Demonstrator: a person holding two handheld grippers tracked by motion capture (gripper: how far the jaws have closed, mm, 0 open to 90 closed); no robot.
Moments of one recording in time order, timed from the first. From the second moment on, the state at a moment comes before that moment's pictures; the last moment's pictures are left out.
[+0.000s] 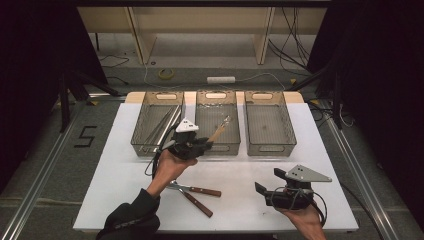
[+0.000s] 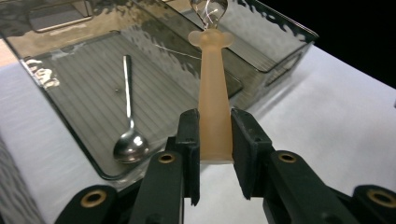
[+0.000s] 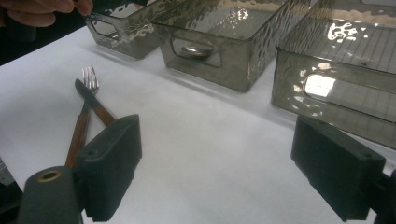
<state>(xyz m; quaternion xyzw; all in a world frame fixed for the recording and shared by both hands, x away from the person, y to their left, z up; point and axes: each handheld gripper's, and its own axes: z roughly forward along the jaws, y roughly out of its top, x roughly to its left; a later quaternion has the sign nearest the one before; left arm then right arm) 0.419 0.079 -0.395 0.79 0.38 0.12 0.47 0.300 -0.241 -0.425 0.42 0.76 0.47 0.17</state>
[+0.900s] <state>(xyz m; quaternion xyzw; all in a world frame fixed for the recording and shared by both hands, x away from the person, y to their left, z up) 0.477 0.073 -0.406 0.77 0.45 0.13 0.43 0.300 -0.241 -0.426 0.41 0.76 0.47 0.17</state>
